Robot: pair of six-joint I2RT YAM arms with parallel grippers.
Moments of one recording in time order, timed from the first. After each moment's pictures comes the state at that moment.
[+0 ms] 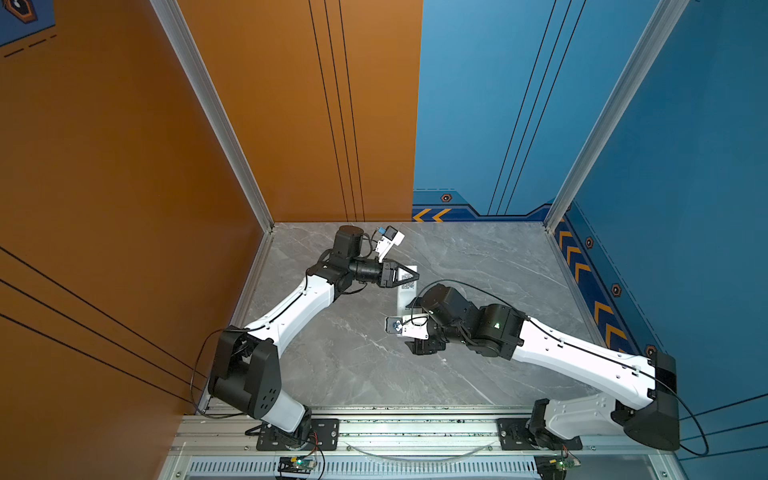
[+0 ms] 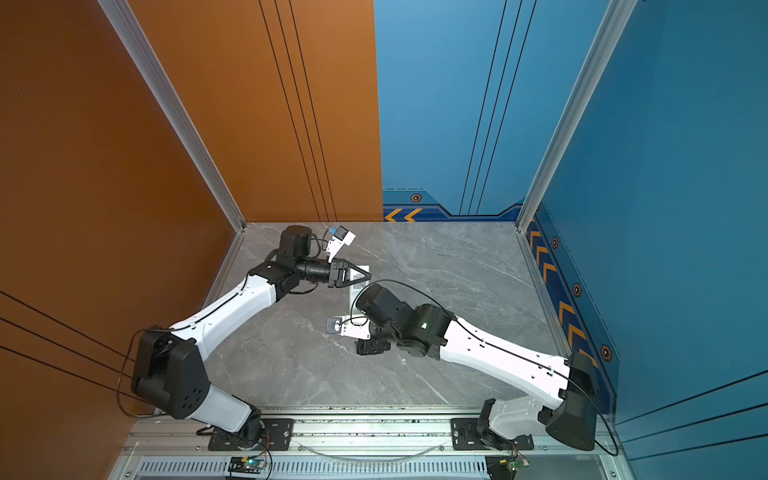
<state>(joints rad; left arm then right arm) -0.40 1.53 1.20 -0.17 1.08 -0.37 1.07 1.34 1.24 -0.67 0.09 -0.64</state>
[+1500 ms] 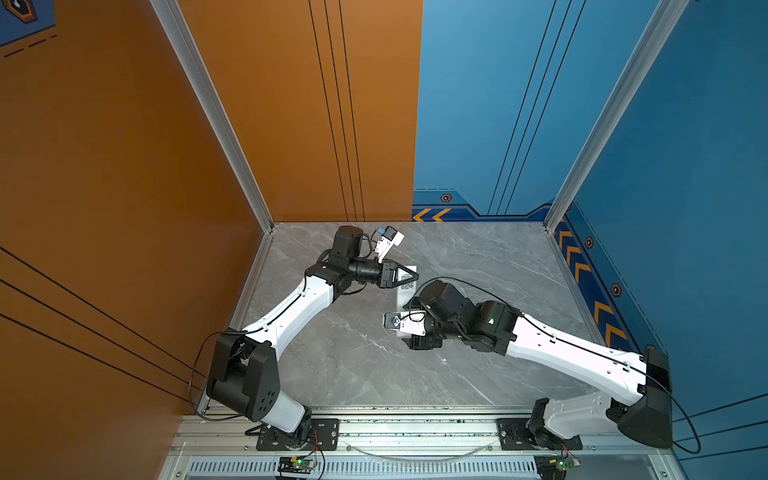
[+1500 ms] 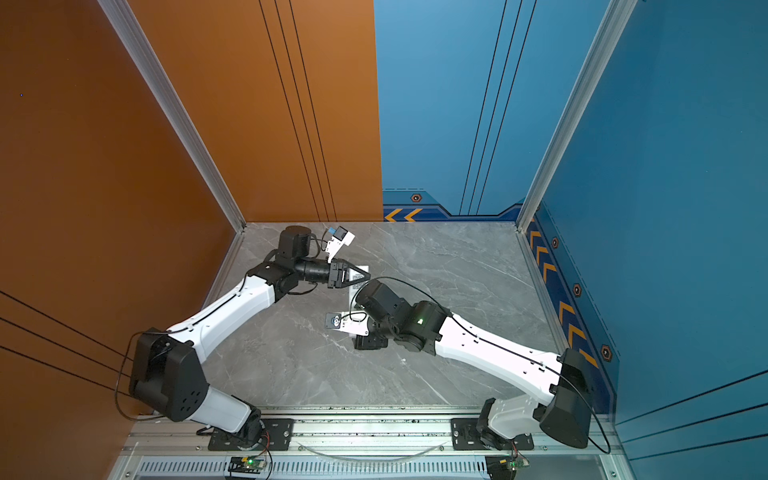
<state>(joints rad) -0.40 1.52 1.20 -0.19 1.06 -0.35 1.04 1.37 1.23 -0.64 0.04 -0.63</state>
